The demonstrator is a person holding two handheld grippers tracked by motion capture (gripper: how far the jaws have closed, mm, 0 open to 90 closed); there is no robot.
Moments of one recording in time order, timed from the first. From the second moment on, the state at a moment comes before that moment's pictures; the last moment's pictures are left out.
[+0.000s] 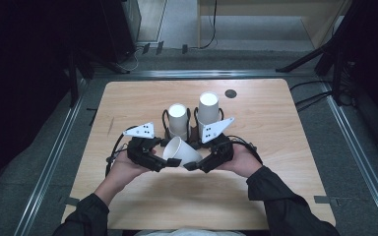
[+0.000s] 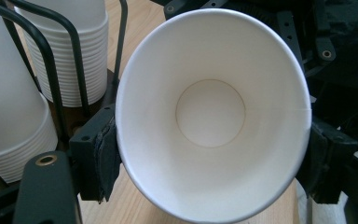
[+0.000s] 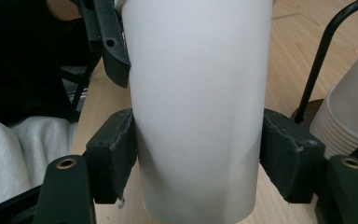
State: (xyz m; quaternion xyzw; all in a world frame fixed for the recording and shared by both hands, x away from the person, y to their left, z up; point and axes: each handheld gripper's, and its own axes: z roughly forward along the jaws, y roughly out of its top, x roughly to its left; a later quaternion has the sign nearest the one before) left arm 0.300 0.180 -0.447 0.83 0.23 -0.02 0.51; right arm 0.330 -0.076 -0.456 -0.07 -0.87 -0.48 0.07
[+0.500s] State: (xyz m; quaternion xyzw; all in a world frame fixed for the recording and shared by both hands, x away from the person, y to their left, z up) left arm 0.302 0.182 -0.440 0.83 0.22 -0.01 0.50; right arm 0.330 -0.078 -0.456 -0.08 -0.88 -0.47 0.06
